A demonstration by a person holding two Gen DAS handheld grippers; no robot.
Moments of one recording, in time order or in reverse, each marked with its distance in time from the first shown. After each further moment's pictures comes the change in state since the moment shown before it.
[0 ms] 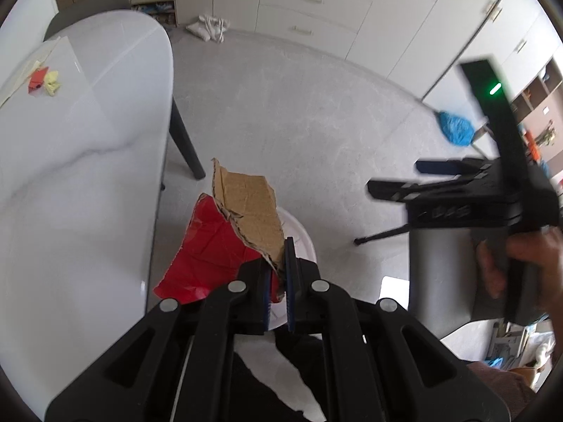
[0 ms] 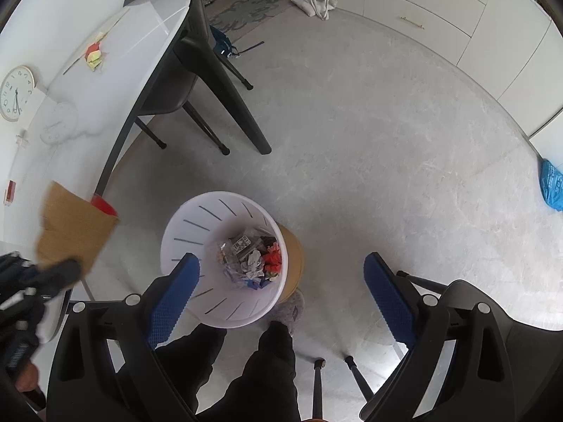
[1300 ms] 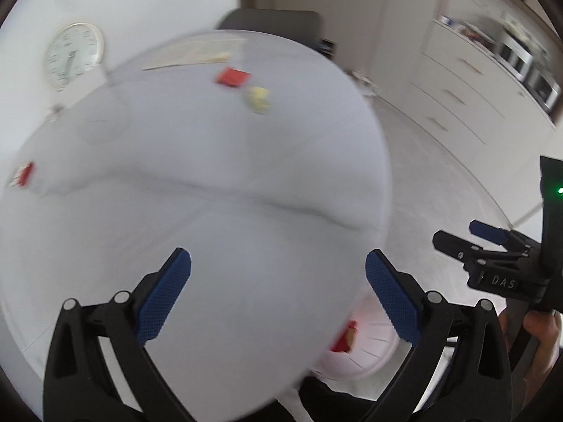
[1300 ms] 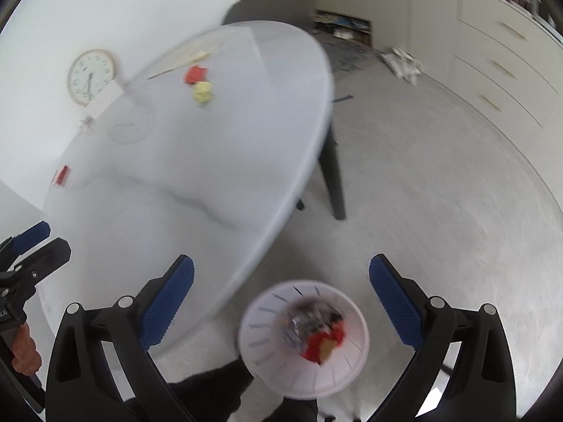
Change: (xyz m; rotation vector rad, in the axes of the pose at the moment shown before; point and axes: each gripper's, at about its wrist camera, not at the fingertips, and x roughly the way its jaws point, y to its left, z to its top) left arm -0.134 0.154 -0.001 -0.493 -0.241 0.396; right arm -0.021 0.158 0.102 -0.273 -0.169 0.213
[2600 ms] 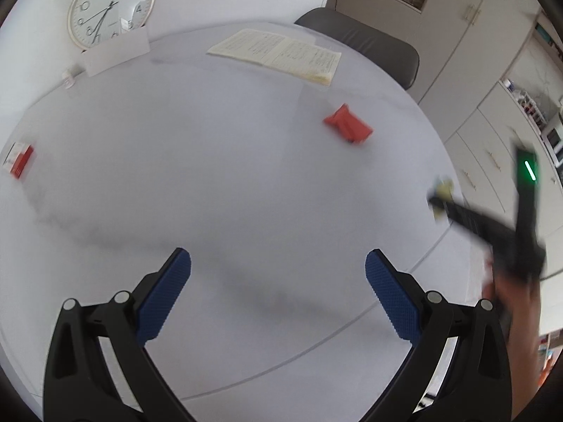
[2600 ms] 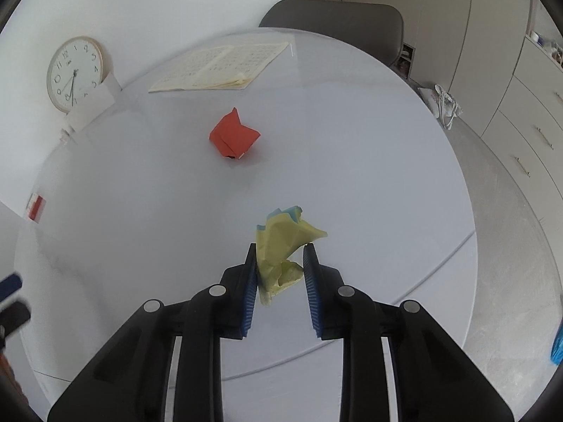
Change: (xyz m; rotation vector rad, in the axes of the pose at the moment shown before) left arm 0.101 0.165 0.144 -0.235 0.056 -0.029; right arm 0.138 0.112 0.193 -0.098 -0.010 -0.037
